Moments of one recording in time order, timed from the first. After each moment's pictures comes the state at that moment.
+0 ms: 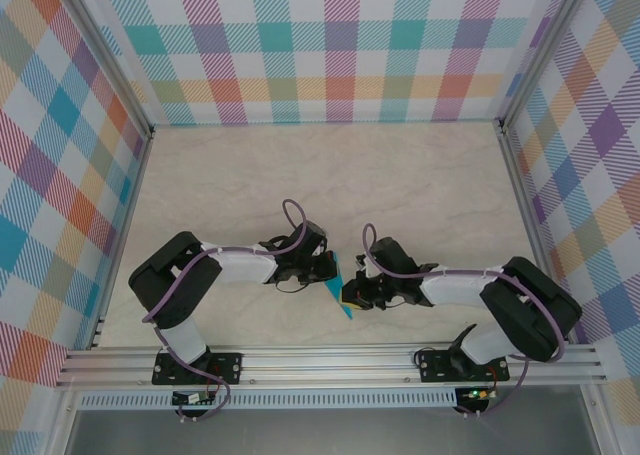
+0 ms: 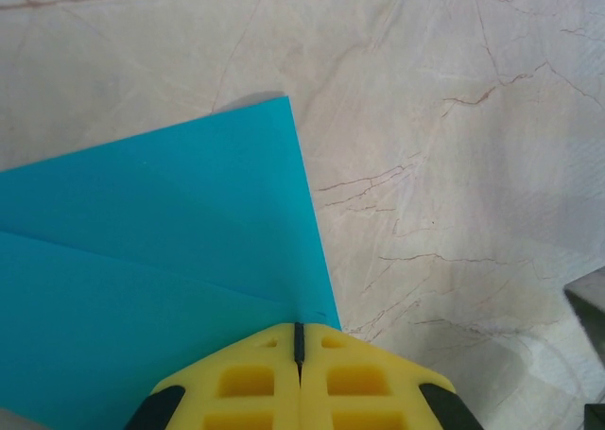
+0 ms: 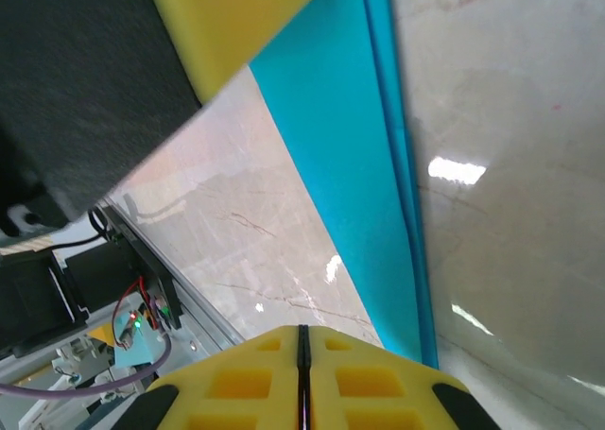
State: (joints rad) left arm -0.81 1.73 0.79 0.00 0.23 -0.90; right arm 0.77 1.43 0.43 0.10 -0.64 1.03
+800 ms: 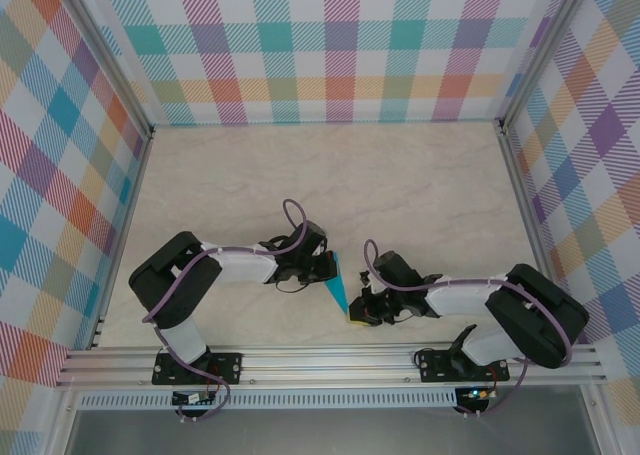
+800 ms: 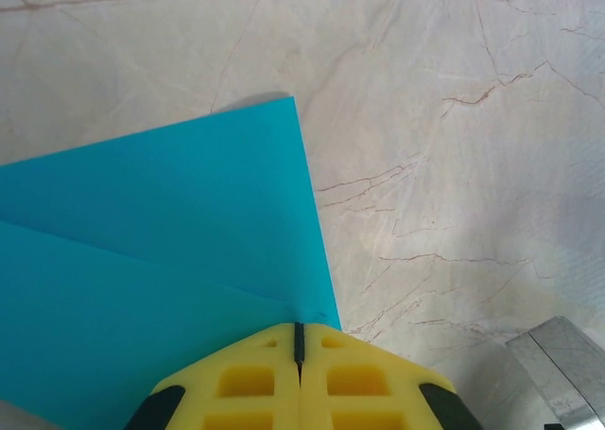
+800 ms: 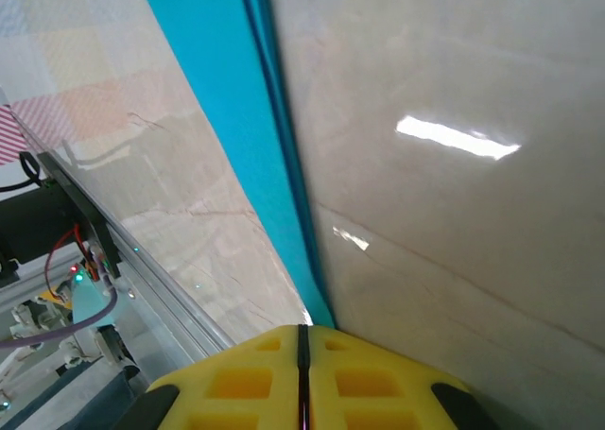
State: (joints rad) left arm -0.81 1.73 0.79 0.00 0.23 -0.90; right arm 0.81 1.37 0.33 0.04 -0.65 0.97
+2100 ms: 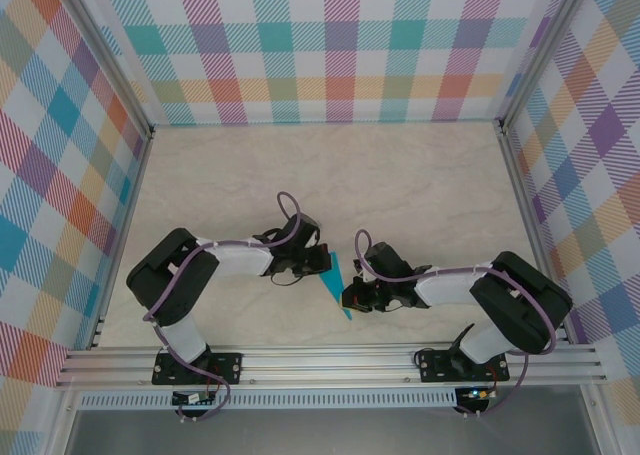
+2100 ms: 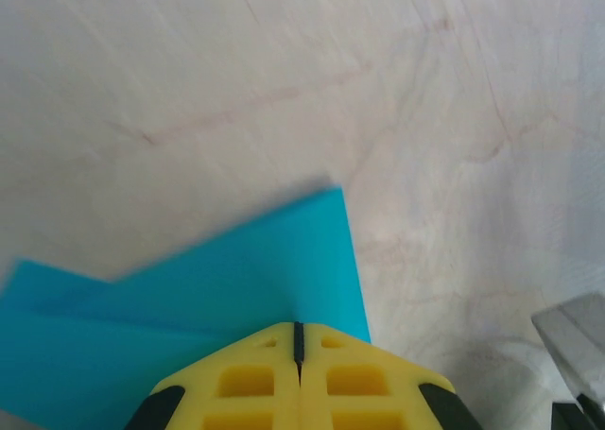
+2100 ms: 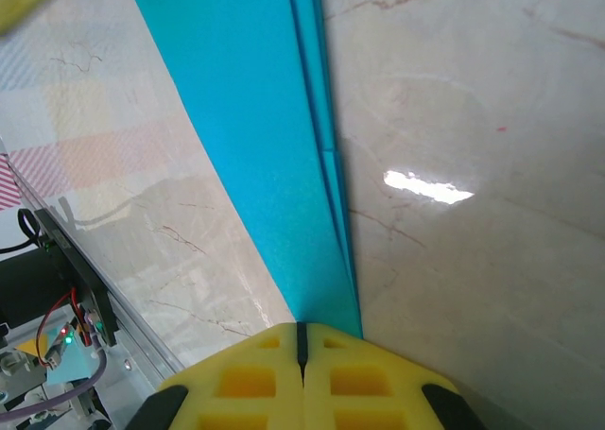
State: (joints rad) left arm -0.72 1.73 0.82 -0.03 0.28 -0.81; right arm 0.80 1.48 0.43 0.11 -0.55 0.95
